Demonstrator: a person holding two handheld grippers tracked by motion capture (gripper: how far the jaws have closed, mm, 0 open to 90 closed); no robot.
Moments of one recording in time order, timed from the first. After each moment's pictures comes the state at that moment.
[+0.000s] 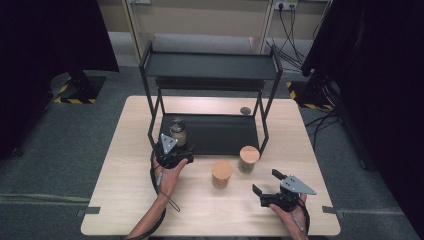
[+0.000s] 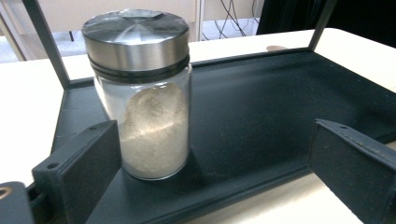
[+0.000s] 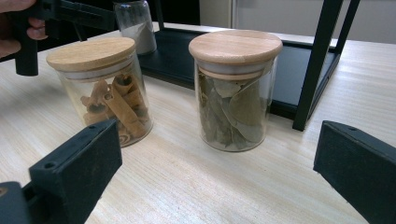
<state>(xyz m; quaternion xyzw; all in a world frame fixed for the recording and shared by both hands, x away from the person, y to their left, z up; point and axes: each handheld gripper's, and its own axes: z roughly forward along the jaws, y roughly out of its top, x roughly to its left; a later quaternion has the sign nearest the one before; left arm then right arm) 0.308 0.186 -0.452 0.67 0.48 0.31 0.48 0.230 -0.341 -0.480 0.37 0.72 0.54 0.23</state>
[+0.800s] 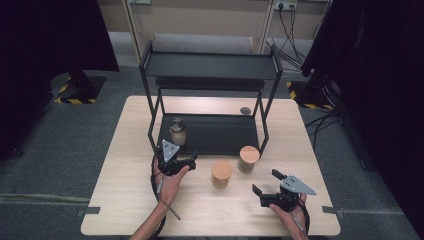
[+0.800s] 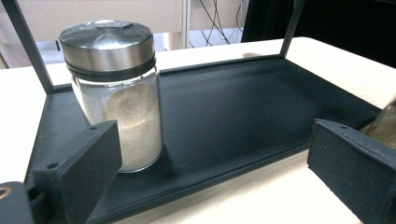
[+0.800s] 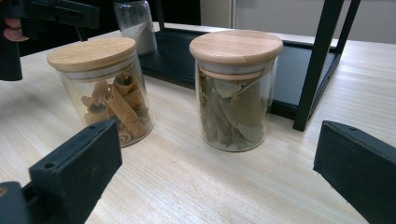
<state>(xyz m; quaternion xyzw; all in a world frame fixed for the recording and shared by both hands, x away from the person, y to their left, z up) 0.285 0.187 -0.454 0.67 0.46 0.30 0.50 0.230 -0.341 -0.480 0.37 0.72 0.54 0.23</state>
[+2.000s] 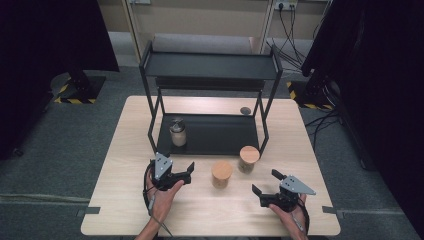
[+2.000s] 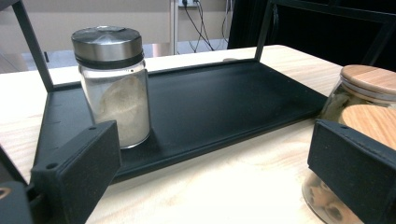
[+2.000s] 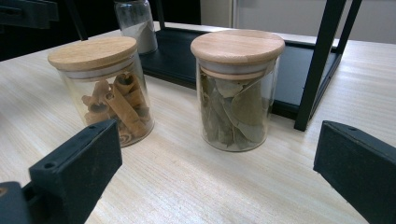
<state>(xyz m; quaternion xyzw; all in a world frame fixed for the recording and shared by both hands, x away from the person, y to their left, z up) 0.237 0.206 -0.461 0.66 0.44 0.30 0.53 0.230 -0.340 -0.479 0.37 0.72 0.54 0.23</state>
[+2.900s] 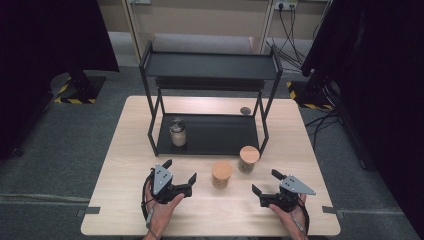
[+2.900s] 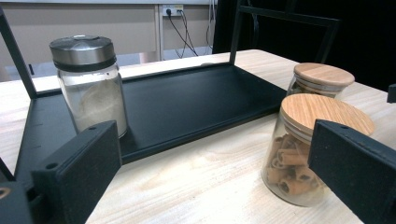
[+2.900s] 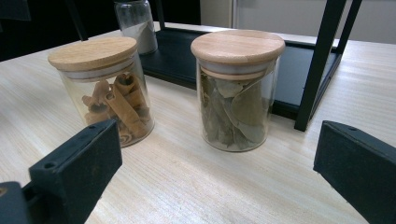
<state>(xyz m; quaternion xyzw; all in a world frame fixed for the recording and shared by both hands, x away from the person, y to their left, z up) 0.207 0.206 -0.463 0.67 0.41 0.29 0.55 0.230 -0.340 -0.479 0.37 0.72 0.54 0.23</state>
